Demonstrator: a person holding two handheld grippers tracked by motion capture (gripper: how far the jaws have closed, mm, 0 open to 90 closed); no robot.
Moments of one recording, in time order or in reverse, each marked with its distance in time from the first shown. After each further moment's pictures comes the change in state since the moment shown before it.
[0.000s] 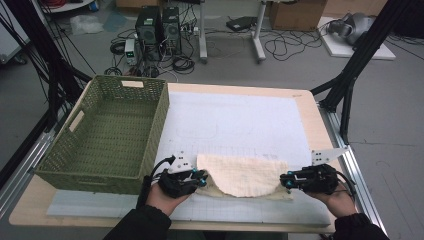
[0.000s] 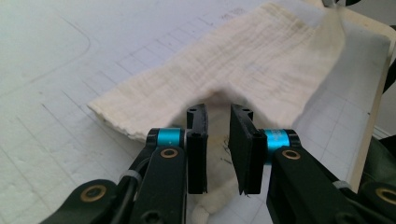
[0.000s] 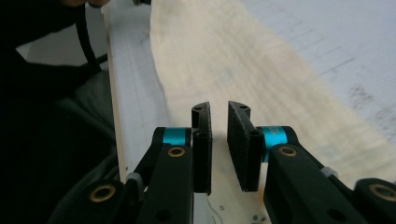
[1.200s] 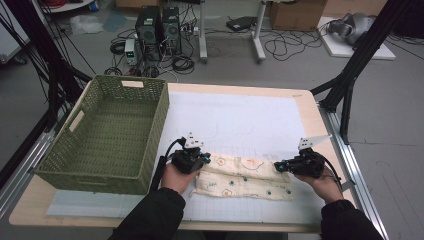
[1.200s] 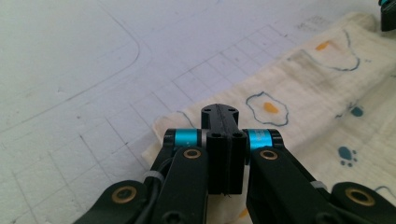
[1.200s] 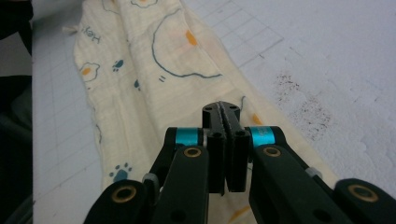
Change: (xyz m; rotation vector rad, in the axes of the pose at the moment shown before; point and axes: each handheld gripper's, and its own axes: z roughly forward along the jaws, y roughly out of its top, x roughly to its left) left arm 0.041 0.017 0.057 0.043 0.113 -0.081; right arm -0.052 0.005 0.029 0.076 -0.097 0.099
